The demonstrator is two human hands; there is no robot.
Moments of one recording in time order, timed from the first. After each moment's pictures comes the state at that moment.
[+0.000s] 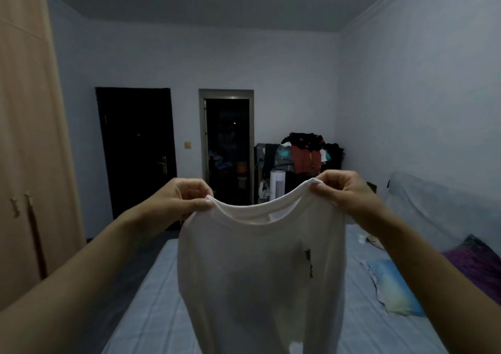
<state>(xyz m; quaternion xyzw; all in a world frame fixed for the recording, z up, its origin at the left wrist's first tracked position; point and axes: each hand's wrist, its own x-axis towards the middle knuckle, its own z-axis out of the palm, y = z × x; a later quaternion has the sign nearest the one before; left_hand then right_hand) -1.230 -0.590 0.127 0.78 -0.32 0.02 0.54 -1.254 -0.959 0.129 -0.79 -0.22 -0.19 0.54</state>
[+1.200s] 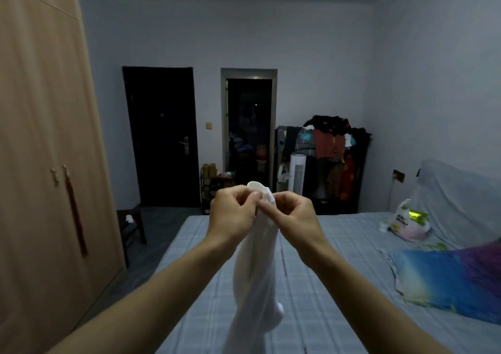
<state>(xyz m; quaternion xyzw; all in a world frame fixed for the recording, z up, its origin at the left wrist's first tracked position) -1.276 -0.690 0.065 0.76 -0.10 0.24 0.60 -1.261 -0.828 0.045 -0.73 -0.17 -0.17 0.64</state>
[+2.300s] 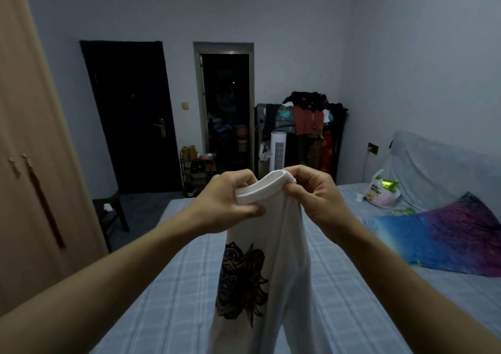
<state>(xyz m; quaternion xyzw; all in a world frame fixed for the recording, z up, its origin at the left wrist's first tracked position) -1.276 -0.675 0.070 0.86 -0.33 0.12 0.38 -1.282 -0.890 0.047 -0.71 -0.27 -0.17 0.63</state>
